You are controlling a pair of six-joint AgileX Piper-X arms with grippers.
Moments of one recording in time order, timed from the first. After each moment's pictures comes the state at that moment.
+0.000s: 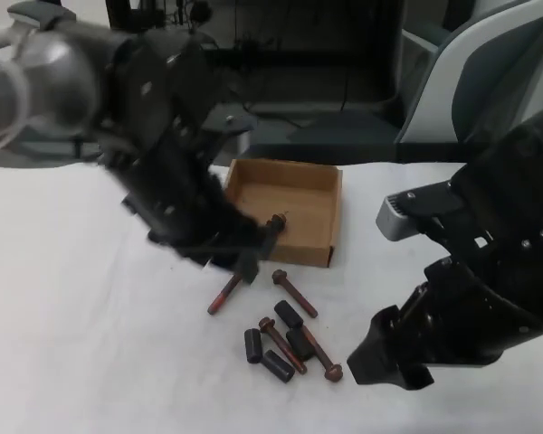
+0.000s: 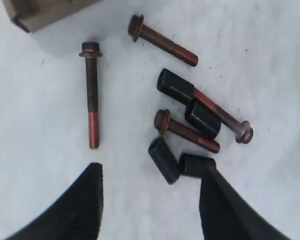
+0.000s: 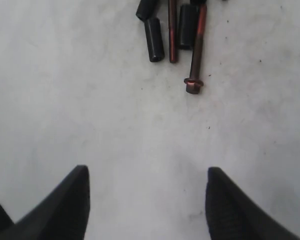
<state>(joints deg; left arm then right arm) -27.4 97.7 -73.6 52.8 14.7 4.5 36.5 72.9 -51.0 46.4 -13.1 9.5</state>
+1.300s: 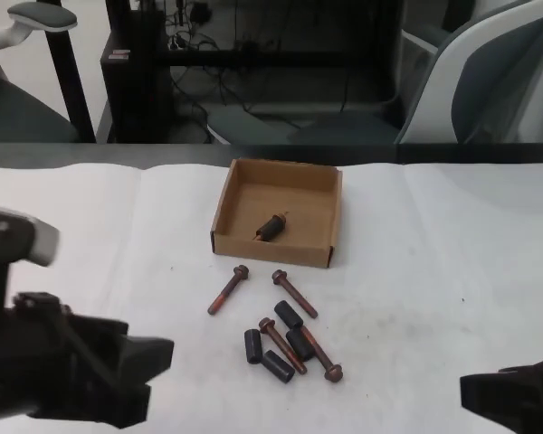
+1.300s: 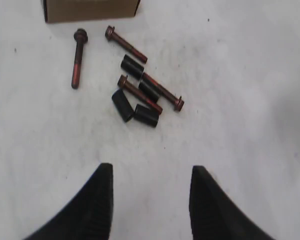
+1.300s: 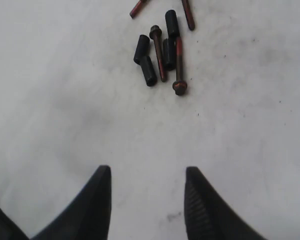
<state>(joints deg) -27.4 44.0 -26.7 27.3 16.6 -8.8 36.5 37.0 -27.6 36.7 -8.6 25.9</state>
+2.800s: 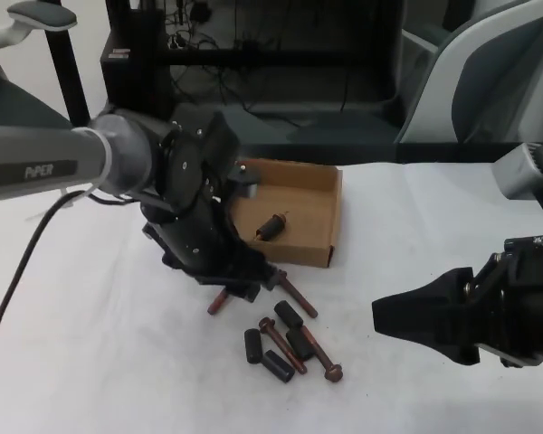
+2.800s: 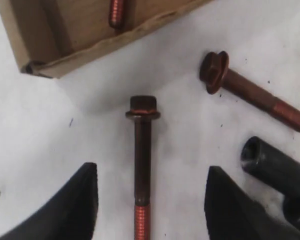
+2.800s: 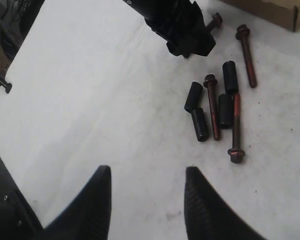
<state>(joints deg) -27.4 112.1 -75.1 38.7 7.4 5.1 36.5 53.2 -38.9 28.7 -16.5 23.3</state>
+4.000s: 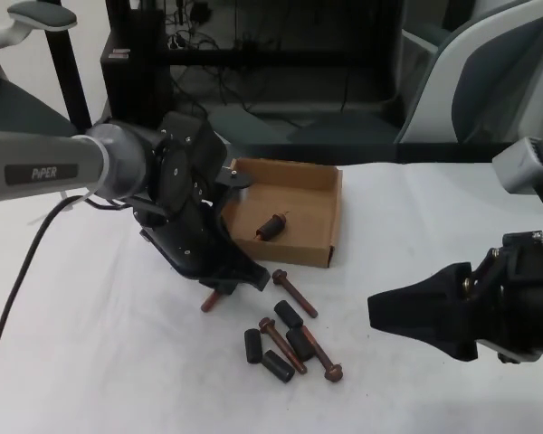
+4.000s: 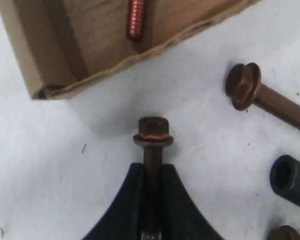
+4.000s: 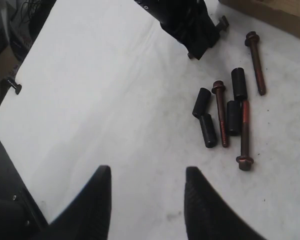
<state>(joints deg) -25.2 115.0 -75.8 36.4 11.0 7.8 36.5 53.2 -39.2 27.8 -17.9 23.3</state>
